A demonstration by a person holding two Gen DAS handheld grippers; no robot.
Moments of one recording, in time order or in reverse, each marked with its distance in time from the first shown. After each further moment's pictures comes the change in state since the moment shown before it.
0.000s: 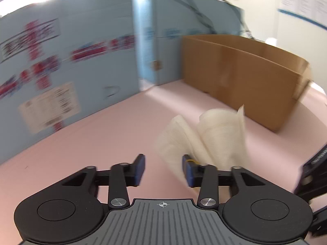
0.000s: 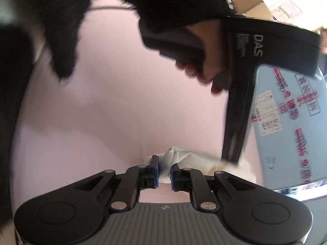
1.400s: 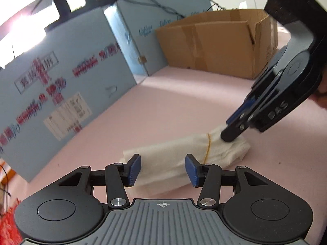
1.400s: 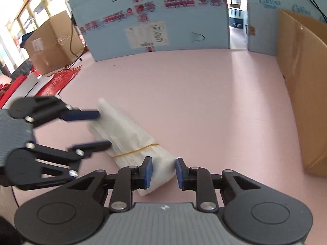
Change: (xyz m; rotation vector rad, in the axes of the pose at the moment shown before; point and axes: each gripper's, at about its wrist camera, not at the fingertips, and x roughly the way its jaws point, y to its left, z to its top) left arm -0.057 -0.082 -0.035 0.371 -0.028 0.140; right arm 0.021 -0.062 -0.094 1.487 -0.067 0.106
